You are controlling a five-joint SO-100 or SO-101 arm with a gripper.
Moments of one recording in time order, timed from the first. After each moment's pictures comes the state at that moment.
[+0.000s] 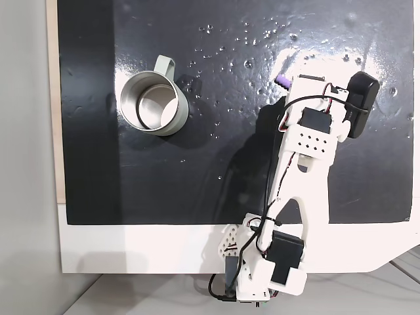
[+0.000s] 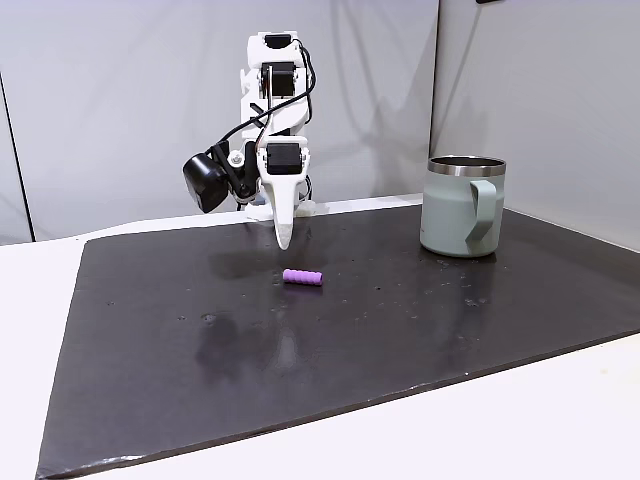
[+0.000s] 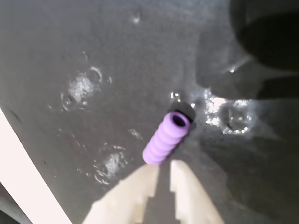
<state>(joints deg) 13.7 90.5 103.4 47.3 -3.2</state>
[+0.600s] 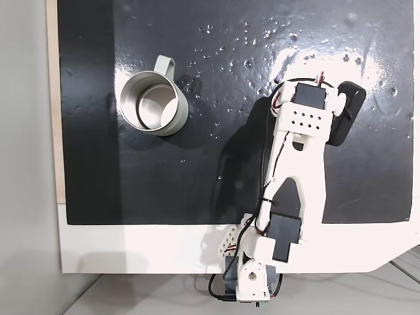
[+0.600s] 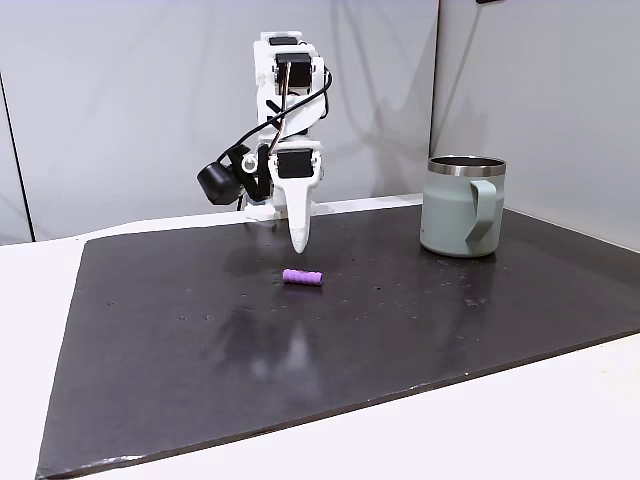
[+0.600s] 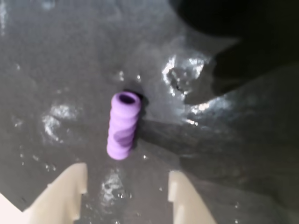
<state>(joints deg) 9.8 80.1 87.5 66.1 12.2</state>
